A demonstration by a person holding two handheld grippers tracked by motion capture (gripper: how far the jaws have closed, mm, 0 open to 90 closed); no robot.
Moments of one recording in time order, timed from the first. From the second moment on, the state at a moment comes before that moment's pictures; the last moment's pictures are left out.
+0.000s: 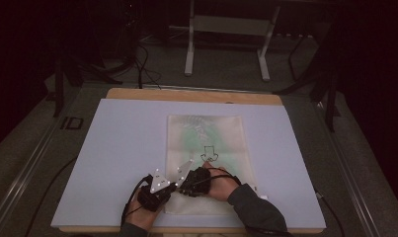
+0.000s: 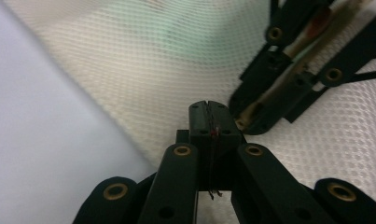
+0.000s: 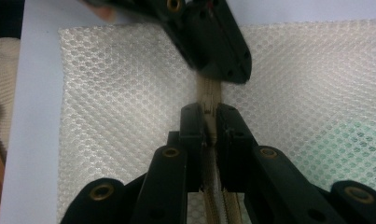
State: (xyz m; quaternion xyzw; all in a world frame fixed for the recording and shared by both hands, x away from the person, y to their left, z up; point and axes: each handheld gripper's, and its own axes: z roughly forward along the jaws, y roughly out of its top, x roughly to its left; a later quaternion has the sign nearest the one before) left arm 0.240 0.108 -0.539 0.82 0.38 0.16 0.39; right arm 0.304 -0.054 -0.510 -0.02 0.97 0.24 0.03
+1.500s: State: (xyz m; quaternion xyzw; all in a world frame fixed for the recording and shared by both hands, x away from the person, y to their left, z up) left arm 0.243 0.110 -0.541 0.82 0.40 0.14 0.39; right arm 0.306 -0.067 -0.501 -0.03 0.98 0.19 0.02
